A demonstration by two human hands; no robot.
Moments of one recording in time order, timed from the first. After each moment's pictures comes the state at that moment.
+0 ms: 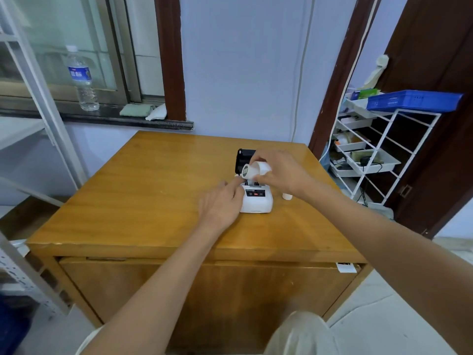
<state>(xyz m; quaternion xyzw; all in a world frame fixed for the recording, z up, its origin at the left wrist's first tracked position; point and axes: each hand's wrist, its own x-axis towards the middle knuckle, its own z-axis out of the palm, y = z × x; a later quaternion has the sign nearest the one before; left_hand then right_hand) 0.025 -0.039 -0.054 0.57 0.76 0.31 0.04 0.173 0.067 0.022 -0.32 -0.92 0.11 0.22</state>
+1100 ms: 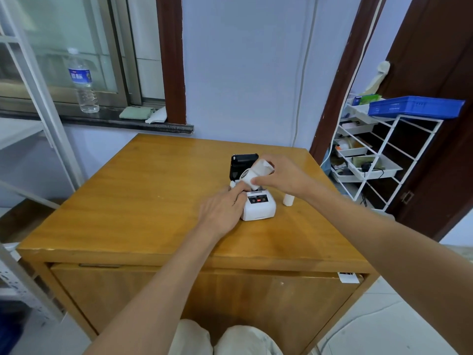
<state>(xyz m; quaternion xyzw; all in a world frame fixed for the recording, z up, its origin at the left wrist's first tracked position) 0.024 -0.034 -0.055 0.60 0.74 0.29 0.07 0.174 0.088 0.018 -0.33 -0.87 0.26 0.24</state>
